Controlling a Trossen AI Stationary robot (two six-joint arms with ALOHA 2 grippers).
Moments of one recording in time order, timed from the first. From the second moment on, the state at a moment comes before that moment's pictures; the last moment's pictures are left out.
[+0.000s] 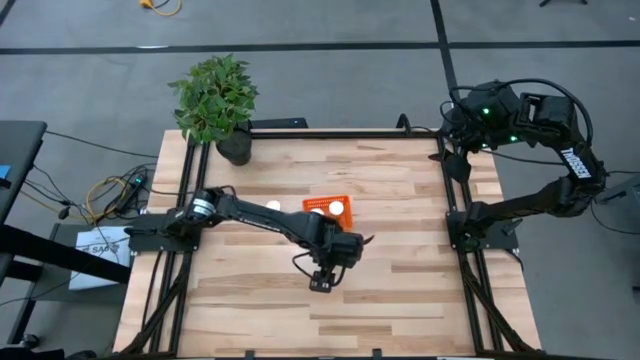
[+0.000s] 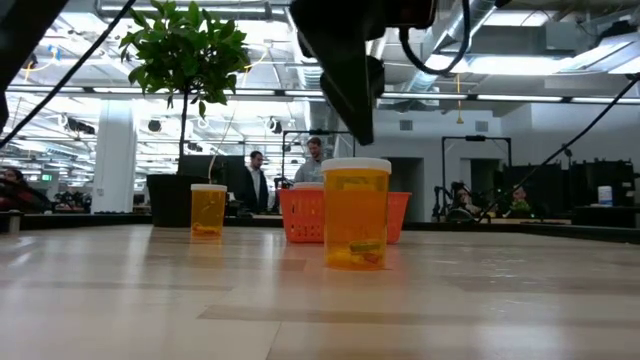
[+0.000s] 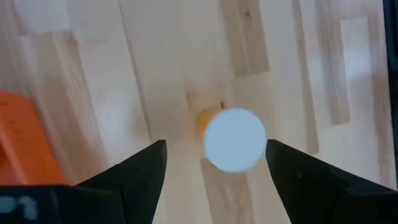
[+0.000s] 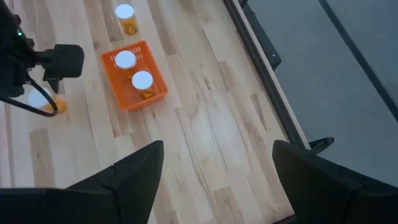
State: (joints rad) left arm -0.21 2.19 2.00 -1.05 0.15 -0.04; right arm -0.41 1.16 1.84 -1.57 0.00 -0.16
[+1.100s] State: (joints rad) left arm -0.28 2.19 1.99 -1.02 0.03 -0.20; right arm -0.41 1.16 1.84 -1.57 0.00 -0.17
